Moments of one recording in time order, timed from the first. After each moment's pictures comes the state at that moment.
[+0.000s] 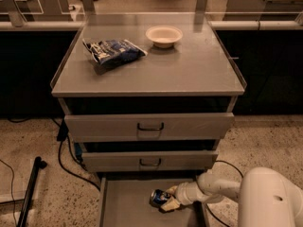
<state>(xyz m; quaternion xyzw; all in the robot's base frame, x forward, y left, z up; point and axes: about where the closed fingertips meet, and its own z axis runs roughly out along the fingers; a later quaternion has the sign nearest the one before) 0.525 -0.093 0.185 -0.54 0.75 0.26 0.27</state>
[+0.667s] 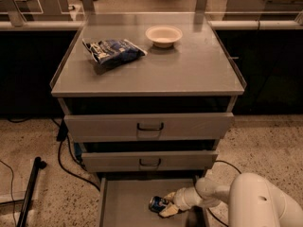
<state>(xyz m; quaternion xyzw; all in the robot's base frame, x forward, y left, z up) 0.511 -0.079 0.139 -0.54 0.75 0.30 0.26</state>
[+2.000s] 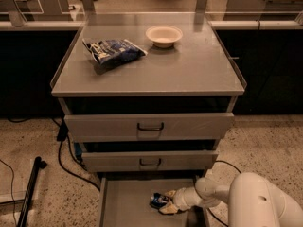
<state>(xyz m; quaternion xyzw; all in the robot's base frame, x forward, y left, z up) 0.511 -0.079 0.139 -0.54 0.75 0.30 0.26</state>
